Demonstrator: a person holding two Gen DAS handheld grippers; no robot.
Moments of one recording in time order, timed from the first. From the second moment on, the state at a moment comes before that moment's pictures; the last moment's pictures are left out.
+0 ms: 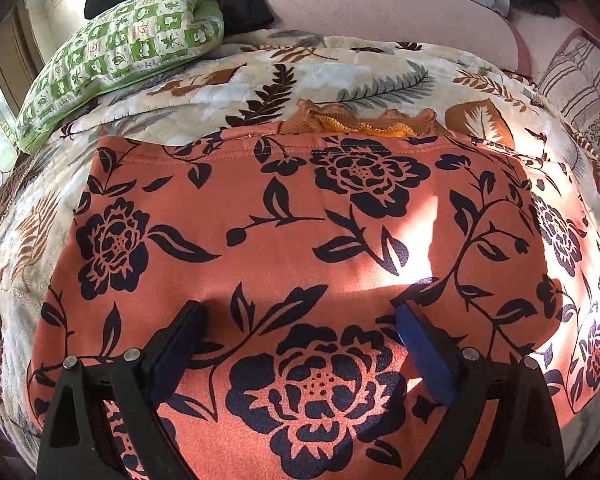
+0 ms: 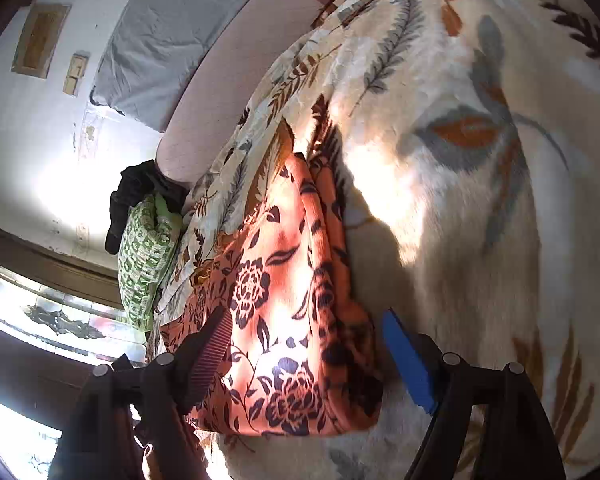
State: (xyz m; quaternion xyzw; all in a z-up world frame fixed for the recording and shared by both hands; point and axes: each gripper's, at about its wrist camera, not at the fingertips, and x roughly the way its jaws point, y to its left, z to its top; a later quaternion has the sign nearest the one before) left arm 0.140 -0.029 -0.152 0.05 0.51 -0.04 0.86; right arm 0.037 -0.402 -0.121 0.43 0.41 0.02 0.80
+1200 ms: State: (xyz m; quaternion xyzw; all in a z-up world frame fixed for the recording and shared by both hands) left arm 0.066 0.175 -0.145 -0.19 0.54 -0.05 0.82; right arm 0.124 -0.269 -0.146 0.28 0.54 0.07 0.79
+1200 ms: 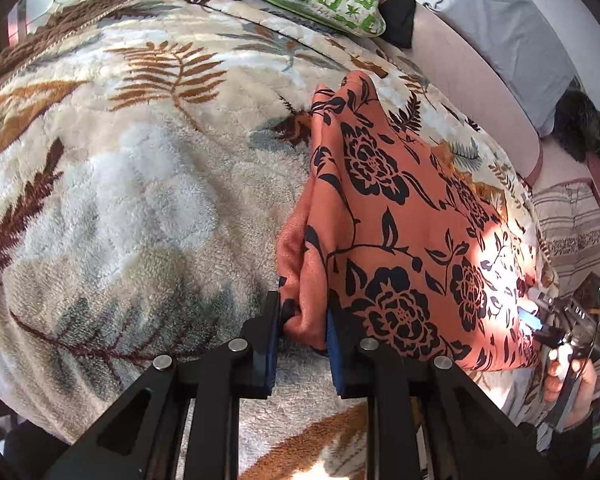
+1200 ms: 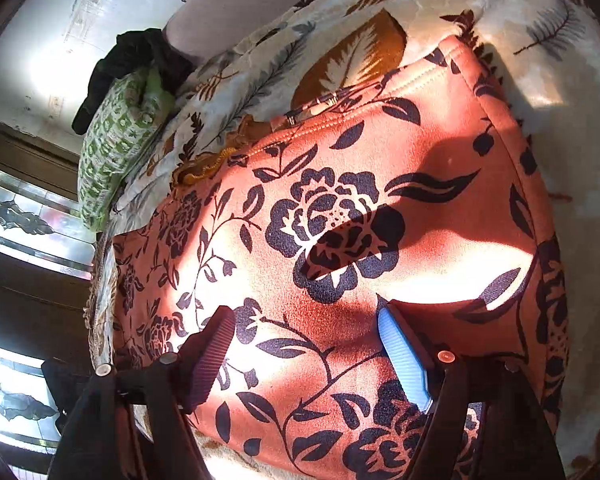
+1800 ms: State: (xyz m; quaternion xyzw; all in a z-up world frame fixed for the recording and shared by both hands) left arm 0.218 0.143 -0.110 -0.09 0.51 -0.11 0.85; right arm 0.122 -0.281 -0.149 0.31 0.54 0.10 0.78
